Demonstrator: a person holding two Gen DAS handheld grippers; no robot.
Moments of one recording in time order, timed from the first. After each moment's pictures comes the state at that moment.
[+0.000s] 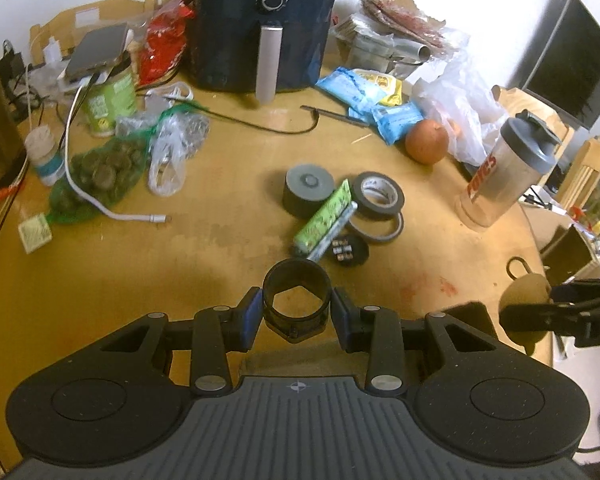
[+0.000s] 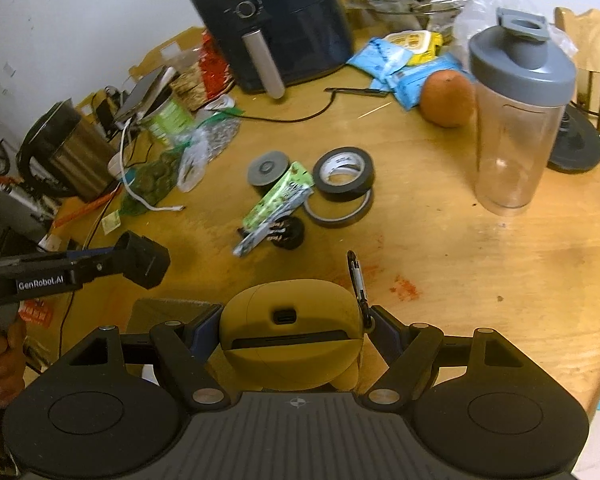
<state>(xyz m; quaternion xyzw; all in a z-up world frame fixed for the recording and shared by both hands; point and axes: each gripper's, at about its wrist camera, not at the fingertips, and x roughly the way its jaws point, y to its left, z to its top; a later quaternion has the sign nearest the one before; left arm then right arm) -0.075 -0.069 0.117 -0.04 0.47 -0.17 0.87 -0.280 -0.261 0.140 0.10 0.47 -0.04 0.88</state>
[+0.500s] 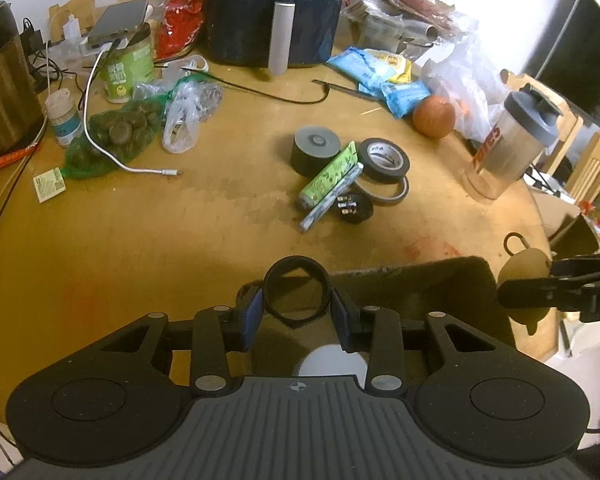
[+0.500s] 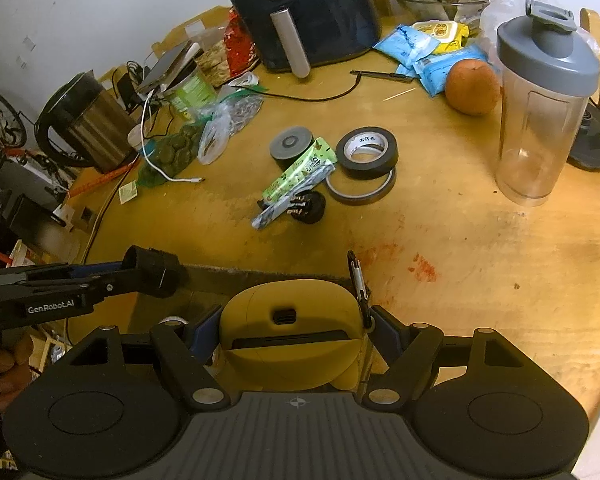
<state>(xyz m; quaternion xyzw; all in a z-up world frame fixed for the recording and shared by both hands) -0.110 -0.071 0.103 -0.04 0.48 -0.15 0.86 -0.290 -0.252 0.132 0.08 0.49 0.00 0.87</state>
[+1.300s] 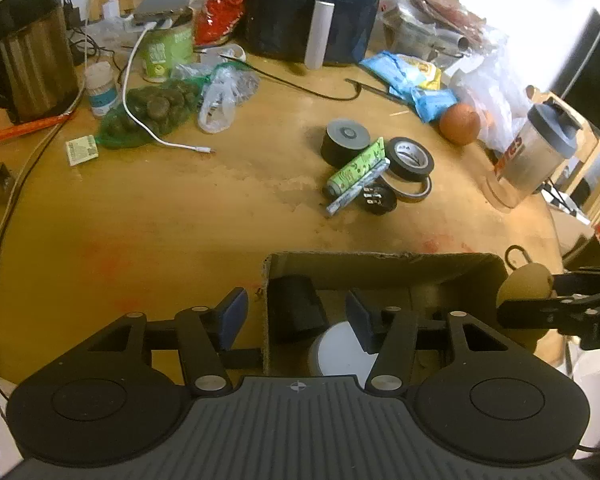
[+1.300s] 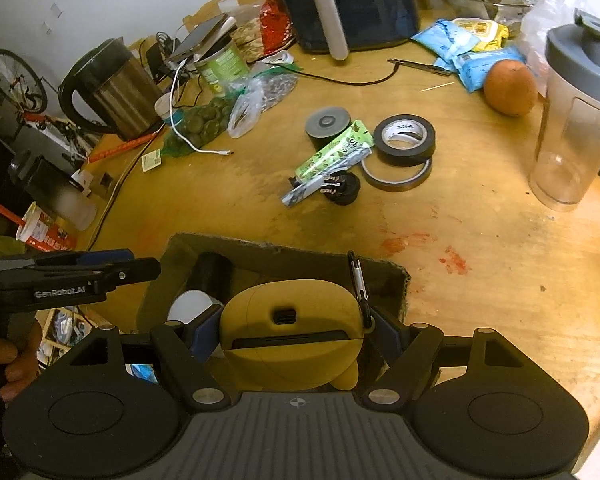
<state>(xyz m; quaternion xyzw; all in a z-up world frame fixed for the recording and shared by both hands) -0.132 -0.054 0.101 -0.07 0.48 -0.11 0.87 -0.289 -0.230 0.124 0.04 0.49 0.05 0.87</state>
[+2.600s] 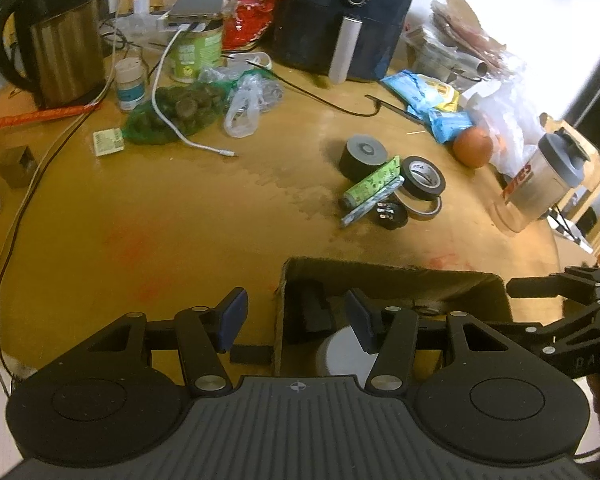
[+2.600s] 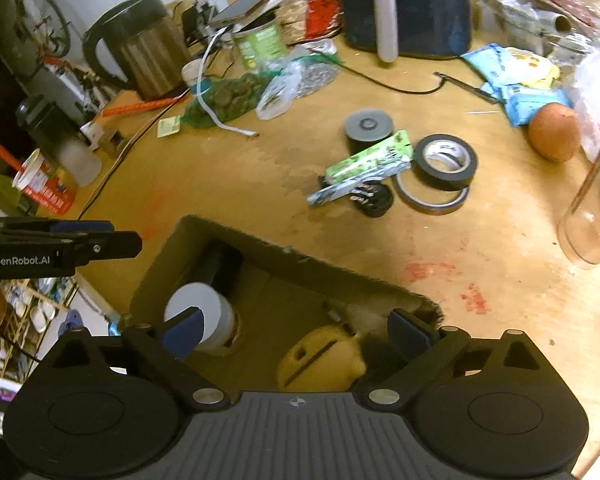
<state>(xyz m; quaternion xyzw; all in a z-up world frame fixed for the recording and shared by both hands) -0.135 -0.042 0.111 -0.10 0.48 -0.08 0.87 -0.267 -0.203 0.116 -0.04 0.49 0.09 0.87</state>
